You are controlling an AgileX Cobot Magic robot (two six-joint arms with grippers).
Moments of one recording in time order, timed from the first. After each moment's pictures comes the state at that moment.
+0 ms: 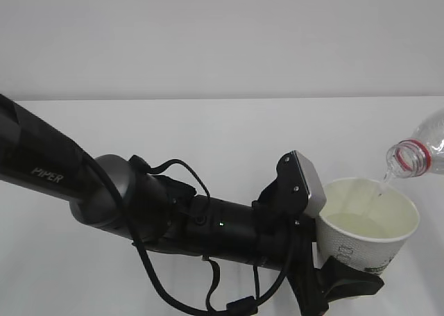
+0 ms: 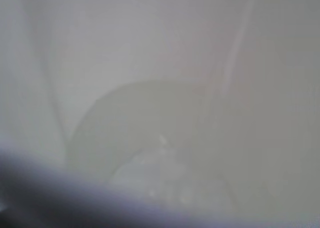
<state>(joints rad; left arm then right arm) -0.85 2.21 -1.10 0.96 -0.91 -0.62 0.05 0.96 -0.24 -0.04 -0.49 -1.54</state>
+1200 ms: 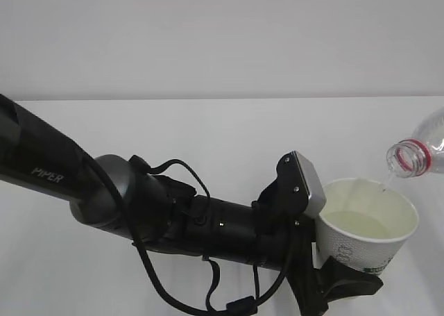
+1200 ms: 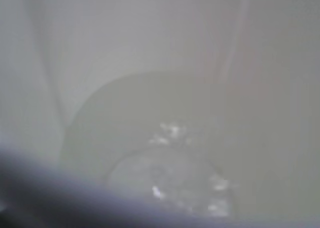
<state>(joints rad) -0.85 2.21 -1.10 0.96 -0.90 -0.62 0.05 0.96 -0.24 -0.04 -0.50 -1.55</state>
